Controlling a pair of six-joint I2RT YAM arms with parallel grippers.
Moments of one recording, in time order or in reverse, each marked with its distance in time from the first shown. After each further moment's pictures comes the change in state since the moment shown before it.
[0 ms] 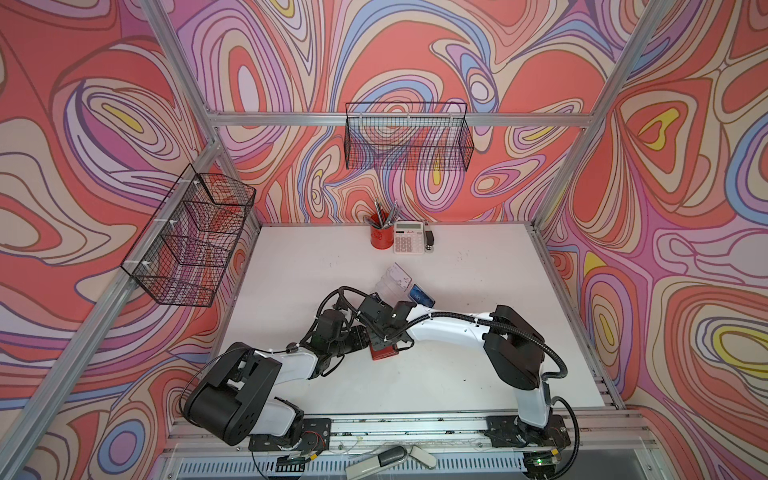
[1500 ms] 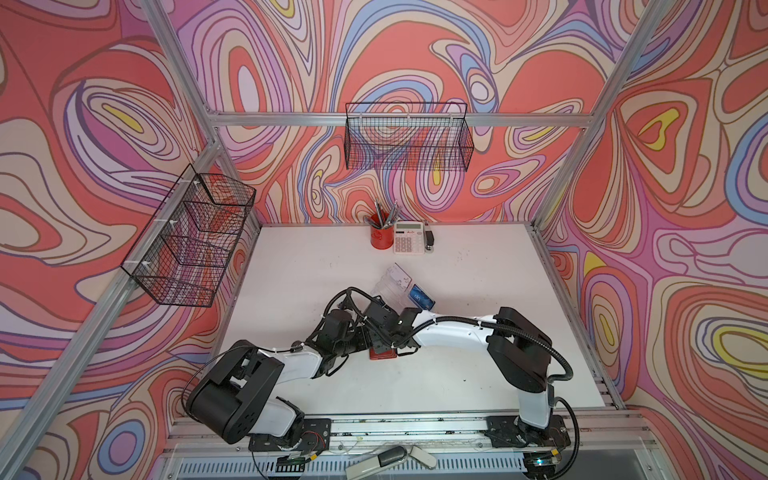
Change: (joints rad) left arm -0.064 0.021 0.027 -0.014 -0.063 -0.003; right arm 0.005 -0.041 -0.123 0.140 -0.012 0.023
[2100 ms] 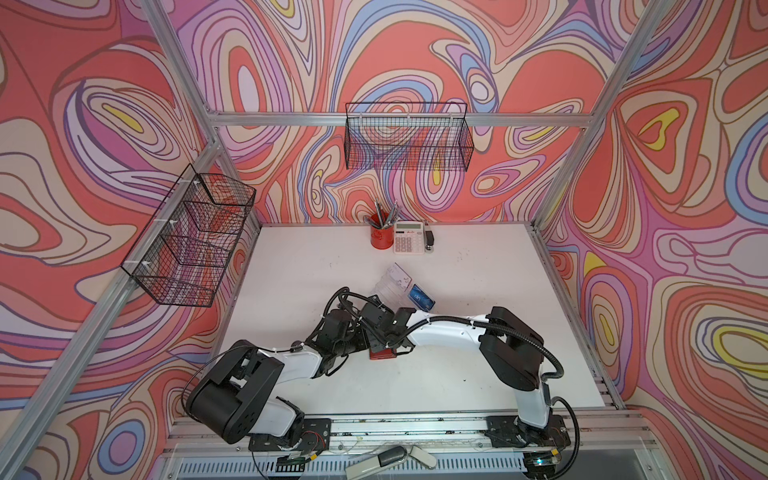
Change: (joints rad) left arm 0.002 -0.001 -0.001 0.000 0.000 -0.008; right arm 0.005 0.062 0.051 -0.011 0.037 -0.003
